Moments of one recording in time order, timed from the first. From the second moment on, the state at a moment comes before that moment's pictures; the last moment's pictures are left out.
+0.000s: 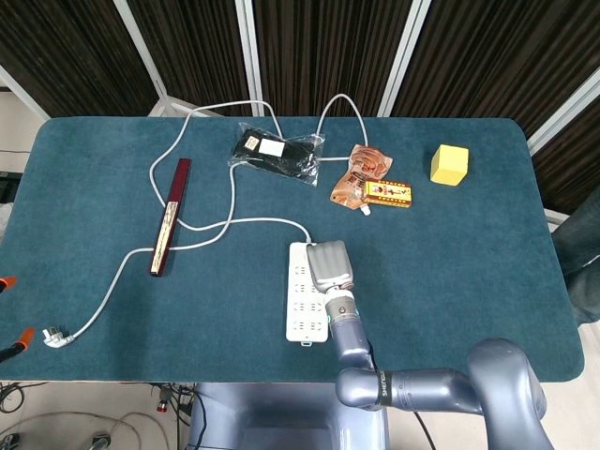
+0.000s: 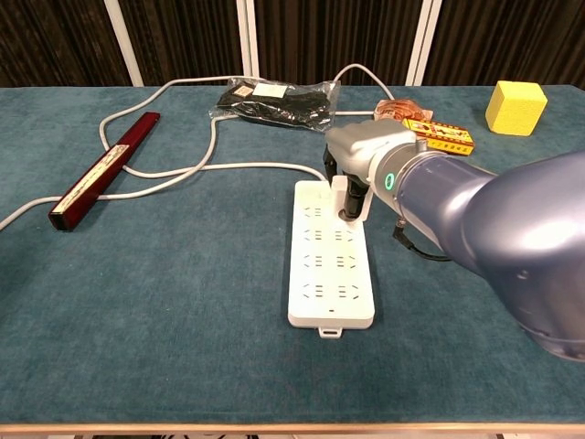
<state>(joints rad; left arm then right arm) 0.02 -1.05 -0.06 -1.79 1.42 1.58 0.18 1.06 -1.87 0.29 -1.49 -0.41 1.23 -1.04</state>
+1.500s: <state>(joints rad) 0.02 -1.05 -0.06 -1.79 1.42 1.58 0.18 1.05 -1.85 0.30 -1.51 -0.42 1.24 -1.07</state>
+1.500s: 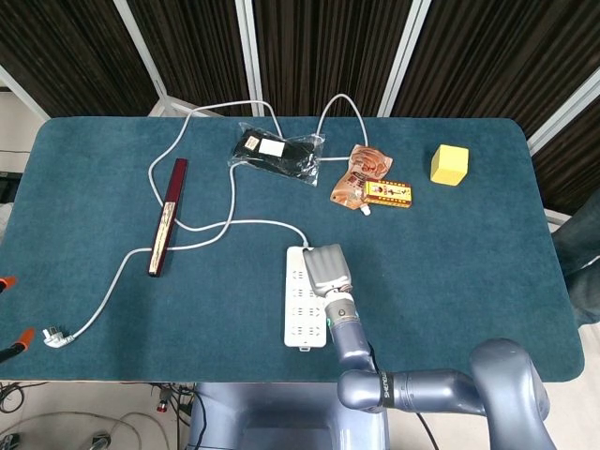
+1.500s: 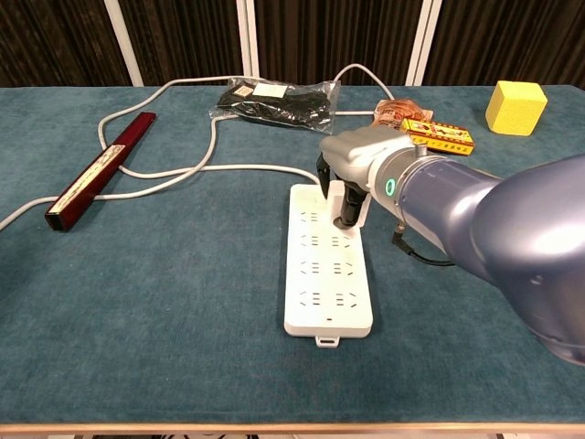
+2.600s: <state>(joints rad) 0.02 -1.05 -0.06 -1.79 1.42 1.58 0.19 1.06 -1.74 0.34 -1.69 -0.36 1.30 -1.12</state>
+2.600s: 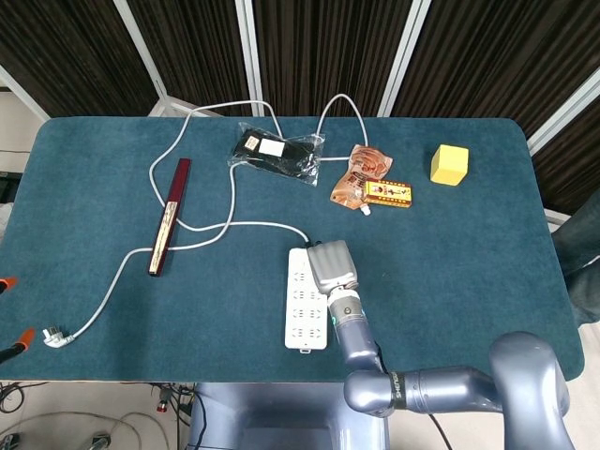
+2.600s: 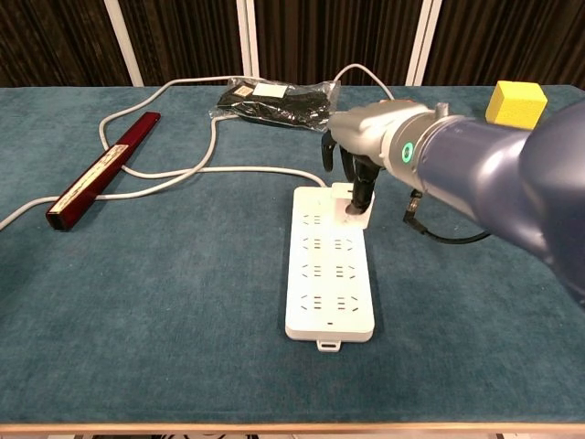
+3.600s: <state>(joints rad) 0.02 -1.07 -0.05 -1.79 1.45 1.59 0.22 0.43 -1.07 0.21 -2.08 -1.14 1.37 -0.48</state>
